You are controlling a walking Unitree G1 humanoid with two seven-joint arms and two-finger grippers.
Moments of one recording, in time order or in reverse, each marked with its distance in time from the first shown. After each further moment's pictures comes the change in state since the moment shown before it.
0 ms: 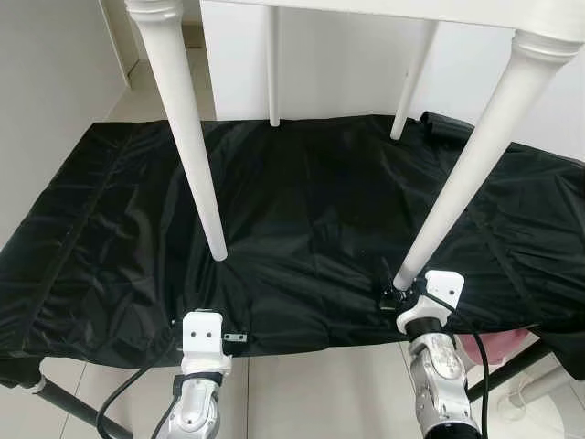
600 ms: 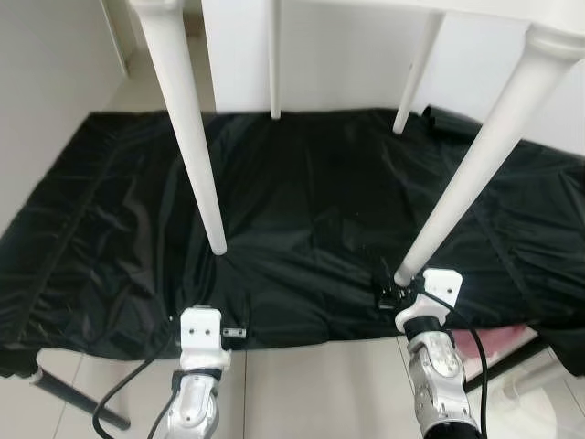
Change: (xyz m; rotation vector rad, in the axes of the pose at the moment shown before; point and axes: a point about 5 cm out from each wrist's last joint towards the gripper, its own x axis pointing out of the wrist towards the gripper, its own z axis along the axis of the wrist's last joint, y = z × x) left arm 0.000 0.000 0.006 -0.003 -0.065 -0.003; right arm -0.001 0.001 -0.001 -0.007 0.008 -0.009
